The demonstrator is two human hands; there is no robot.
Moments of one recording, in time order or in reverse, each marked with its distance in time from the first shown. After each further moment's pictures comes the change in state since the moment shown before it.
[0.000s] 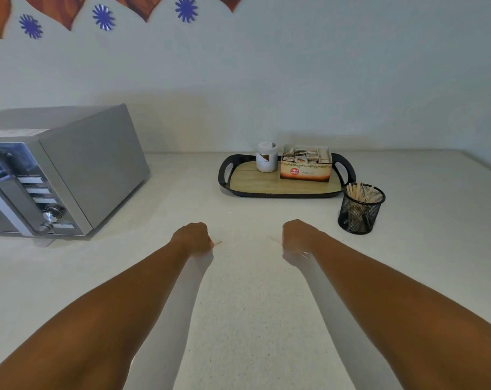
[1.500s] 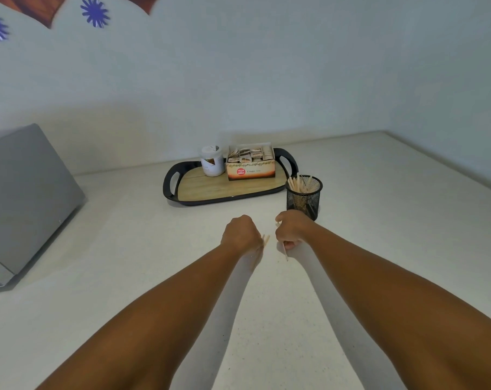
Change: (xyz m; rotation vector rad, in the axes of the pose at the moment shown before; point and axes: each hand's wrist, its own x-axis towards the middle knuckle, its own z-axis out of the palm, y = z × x) left_hand 0.003 0.211 0.019 -0.337 0.027 0.240; right_hand -0.033 0.087 -0.015 0.610 0.036 0.298
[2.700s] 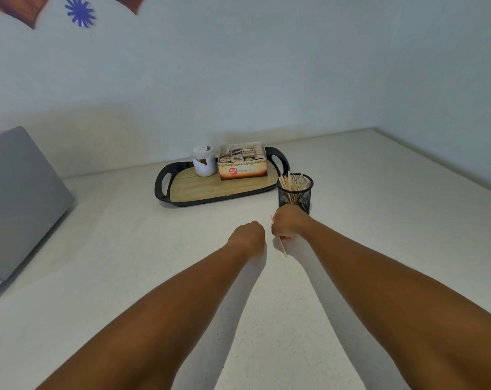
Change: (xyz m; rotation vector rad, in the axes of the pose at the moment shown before) left_hand -0.018 0.029 0.008 0.318 -0.162 0.130; right_hand -0.011 0.005 -0.007 0.006 0.143 -0.048
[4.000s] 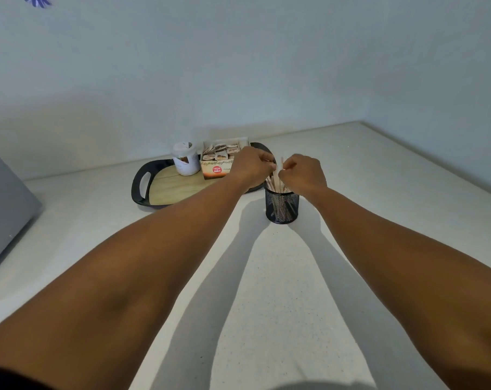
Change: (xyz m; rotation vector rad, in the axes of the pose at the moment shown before) left_hand 0.076 0.045 -0.111 -0.590 0.376 0.219; right_hand 0.049 0.012 -0.077 0.210 0.558 -0.079
